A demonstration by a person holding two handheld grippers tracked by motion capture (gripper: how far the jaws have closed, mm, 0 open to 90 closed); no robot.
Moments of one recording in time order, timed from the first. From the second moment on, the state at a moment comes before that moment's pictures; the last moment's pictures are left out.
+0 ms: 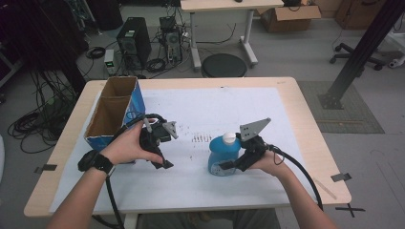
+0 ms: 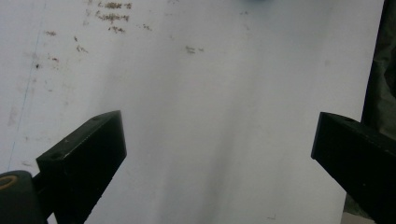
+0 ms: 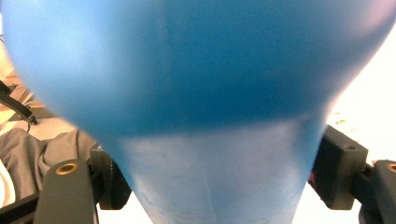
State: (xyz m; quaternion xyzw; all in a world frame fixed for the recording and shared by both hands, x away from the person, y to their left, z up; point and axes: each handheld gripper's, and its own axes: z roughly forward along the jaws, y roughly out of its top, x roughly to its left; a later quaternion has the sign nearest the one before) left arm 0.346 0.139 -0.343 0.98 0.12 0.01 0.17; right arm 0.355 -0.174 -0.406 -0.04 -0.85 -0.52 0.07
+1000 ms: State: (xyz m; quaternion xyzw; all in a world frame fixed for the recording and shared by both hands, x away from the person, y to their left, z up) left arm 0.344 0.138 -0.338 0.98 0.12 0.01 0.17; right arm 0.352 -0.179 -0.406 -0.03 -0.85 -0.53 0.02
